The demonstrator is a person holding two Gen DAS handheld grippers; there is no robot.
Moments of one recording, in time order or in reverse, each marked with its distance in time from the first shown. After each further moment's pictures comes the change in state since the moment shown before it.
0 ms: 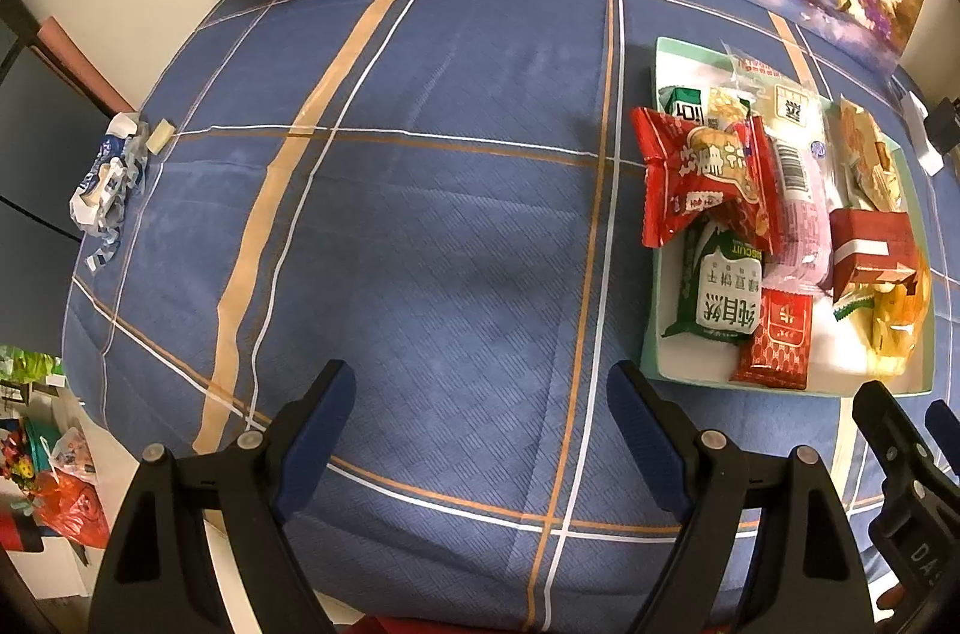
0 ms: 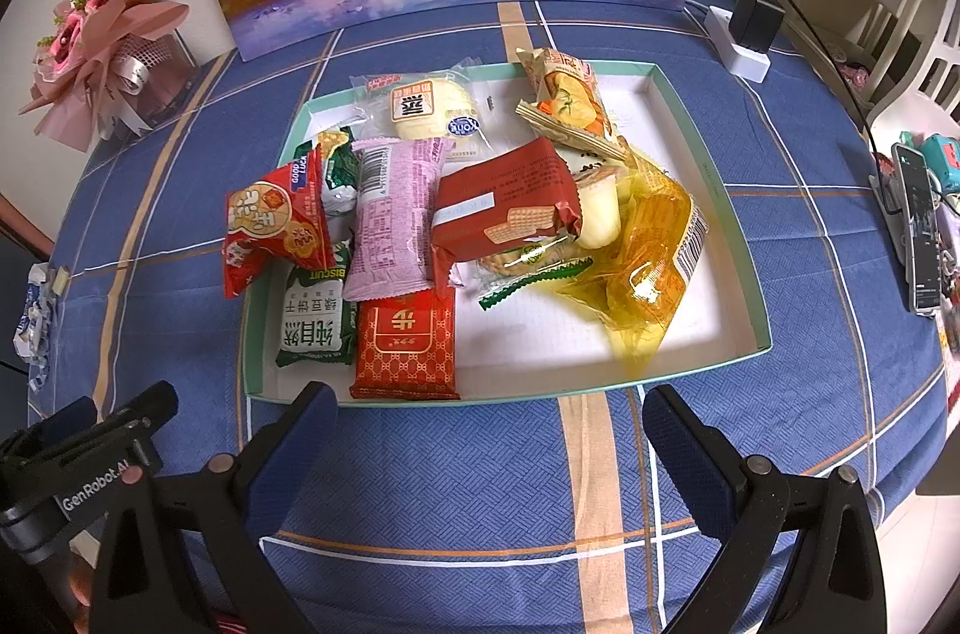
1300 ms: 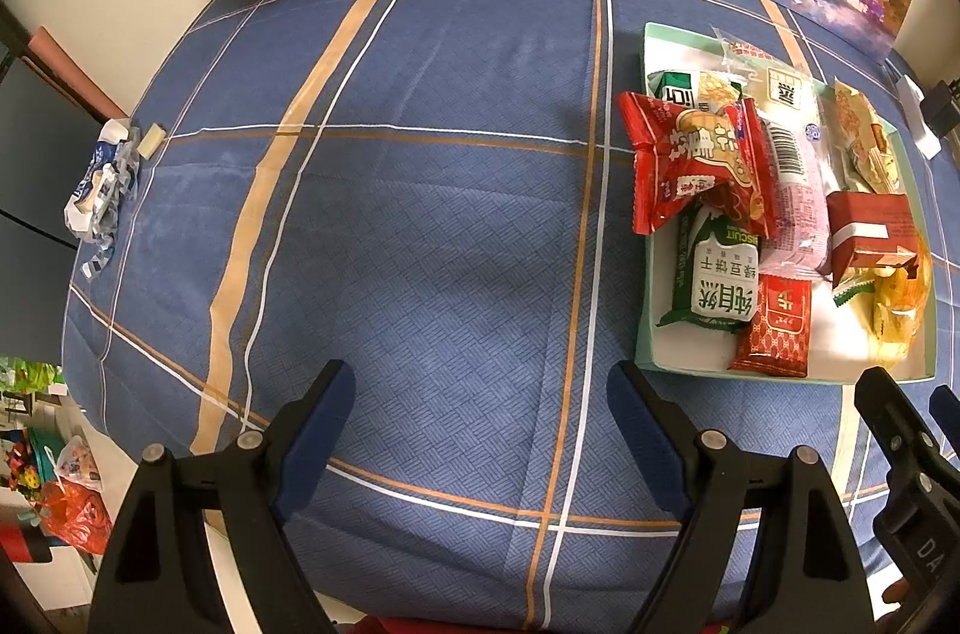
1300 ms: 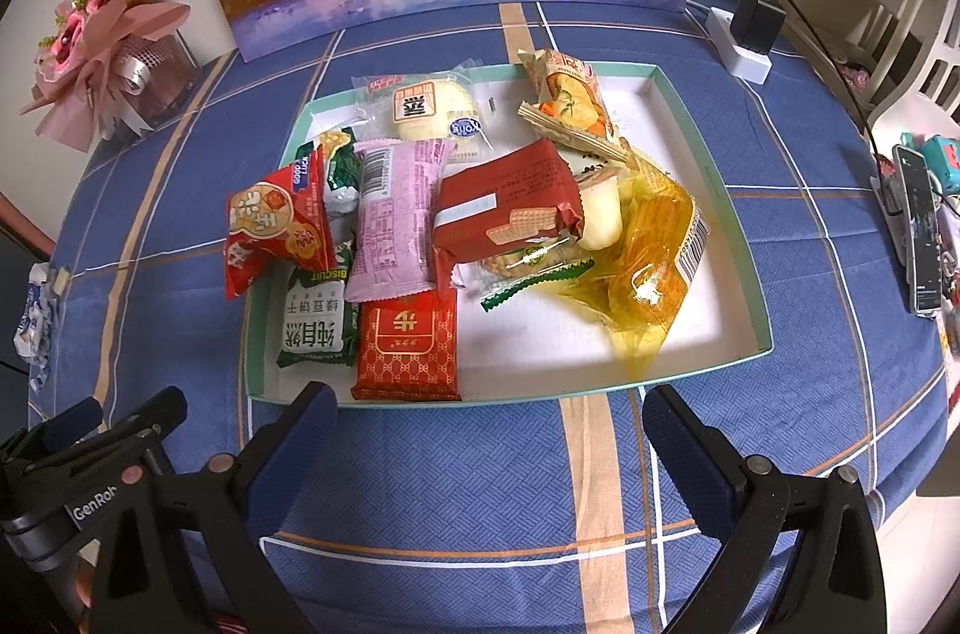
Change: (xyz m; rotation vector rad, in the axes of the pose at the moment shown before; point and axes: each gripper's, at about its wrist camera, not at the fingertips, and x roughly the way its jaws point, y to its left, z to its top) left arm 0.002 -0.009 -0.001 0.020 0.015 0.001; right arm -0.001 0.001 0.000 0.003 -0.001 -0.001
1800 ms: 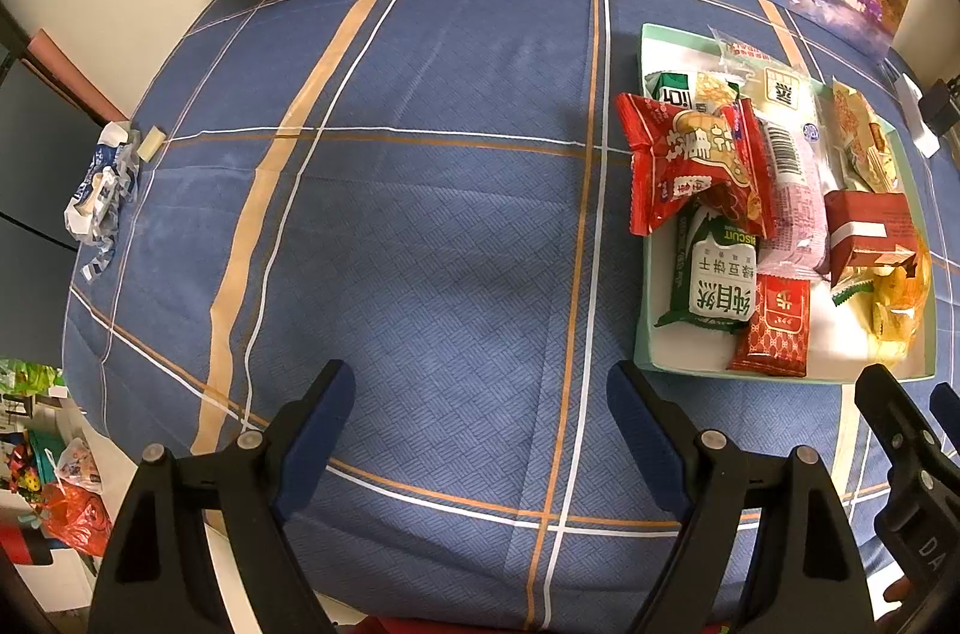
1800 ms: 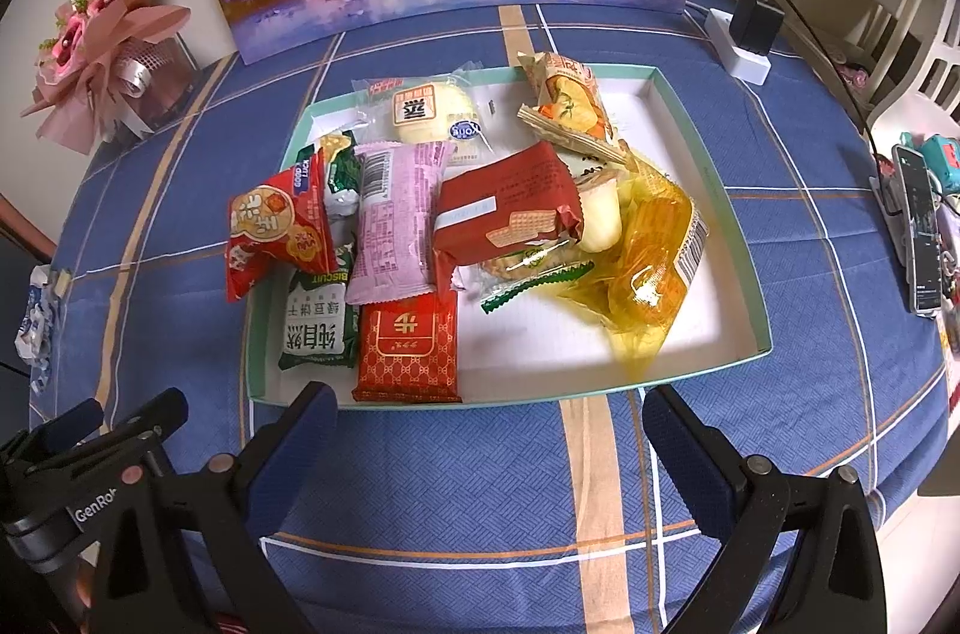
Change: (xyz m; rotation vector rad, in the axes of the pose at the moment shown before) left arm -0.001 0.000 0.001 0.000 -0.002 0.001; right arm -0.001 0.000 0.000 -0.001 -0.001 0.001
